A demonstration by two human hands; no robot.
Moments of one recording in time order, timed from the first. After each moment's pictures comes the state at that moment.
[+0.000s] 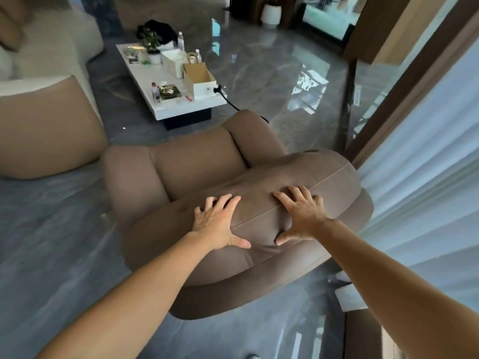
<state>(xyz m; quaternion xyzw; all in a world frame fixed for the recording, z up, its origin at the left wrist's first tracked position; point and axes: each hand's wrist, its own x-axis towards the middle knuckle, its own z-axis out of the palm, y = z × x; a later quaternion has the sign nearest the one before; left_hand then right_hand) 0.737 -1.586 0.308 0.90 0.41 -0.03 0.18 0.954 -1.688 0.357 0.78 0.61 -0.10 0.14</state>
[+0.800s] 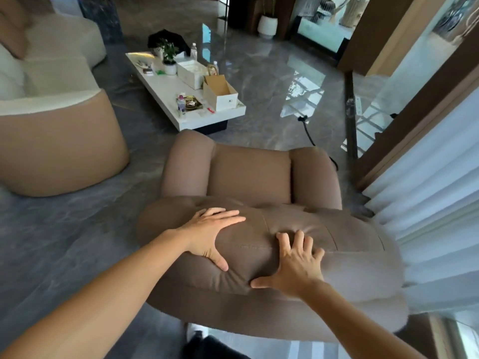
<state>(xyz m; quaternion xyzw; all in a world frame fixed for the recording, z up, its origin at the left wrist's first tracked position) 0.446 -1.354 0.302 0.94 0.18 -0.10 0.26 0.609 -1.564 0.336 0.87 0.47 -0.12 0.08</state>
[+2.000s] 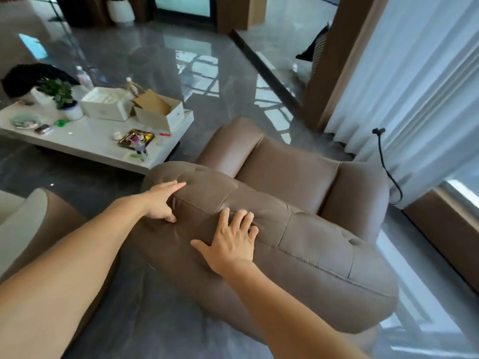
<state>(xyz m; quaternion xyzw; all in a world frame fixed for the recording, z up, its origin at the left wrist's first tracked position) 0.352 -0.723 0.328 0.94 0.11 -0.25 0.20 0.314 -0.959 0.307 0.97 0.17 -0.11 -0.13</state>
